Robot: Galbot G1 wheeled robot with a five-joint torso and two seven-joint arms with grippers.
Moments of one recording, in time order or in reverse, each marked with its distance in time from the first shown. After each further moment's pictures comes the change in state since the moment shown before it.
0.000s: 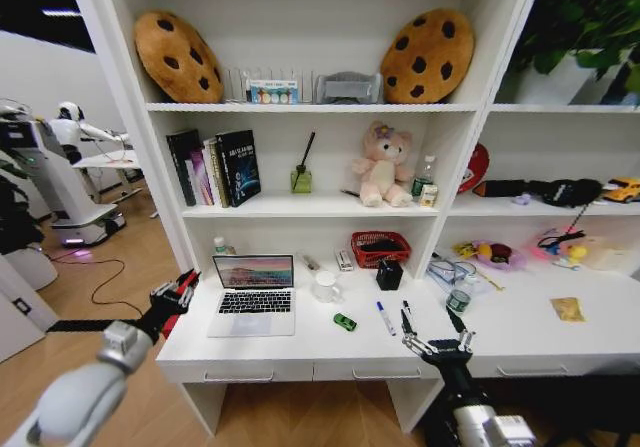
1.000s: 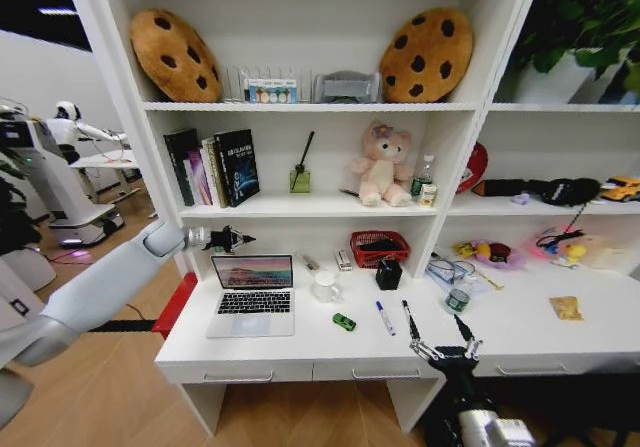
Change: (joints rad) left arm -1.294 -0.121 1.101 0.804 0.361 -0.407 0.722; right arm 0.011 0.011 0.029 -0.053 0.016 0.029 0.025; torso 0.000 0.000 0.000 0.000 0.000
